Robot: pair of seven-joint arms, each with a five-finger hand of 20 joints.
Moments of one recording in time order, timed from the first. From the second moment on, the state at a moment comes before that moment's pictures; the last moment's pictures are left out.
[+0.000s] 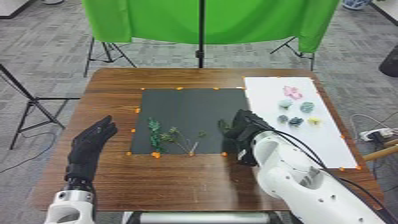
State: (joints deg) left arm 125.9 -71.1 -95.5 -117.4 60.5 8.5 13.0; right arm -80.0 -53.1 50.2 -111.1 -116.9 -4.9 42.4
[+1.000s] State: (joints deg) left arm 125.8 -71.2 -95.5 -117.4 60.8 7.9 12.3; right arm -86.9 -51.1 59.3 -116.2 -111.6 -6.3 41.4
